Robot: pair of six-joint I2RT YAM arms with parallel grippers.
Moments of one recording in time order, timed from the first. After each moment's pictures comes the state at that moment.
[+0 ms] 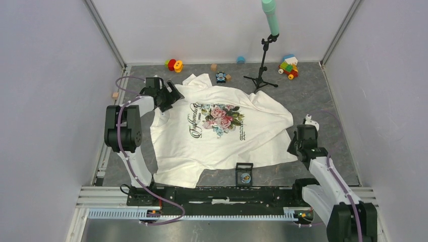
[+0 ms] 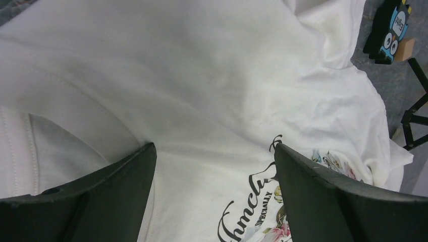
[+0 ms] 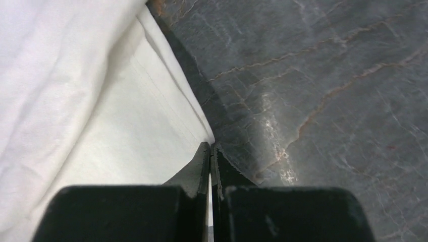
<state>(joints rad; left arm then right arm) -0.02 1.92 1.19 -0.07 0.23 -0.62 0.06 0.92 0.36 -0.36 0.17 0.39</state>
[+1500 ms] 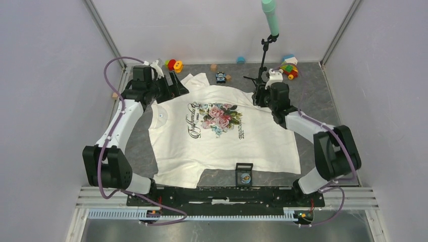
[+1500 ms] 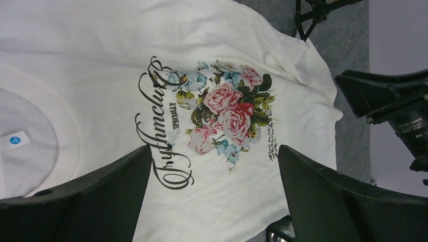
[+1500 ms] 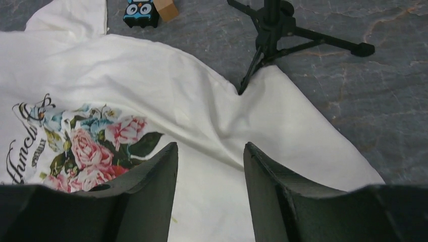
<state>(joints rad) -0.09 1.44 1.25 -0.46 0.42 -0.42 0.29 1.52 0.85 0.26 0.02 0.24</state>
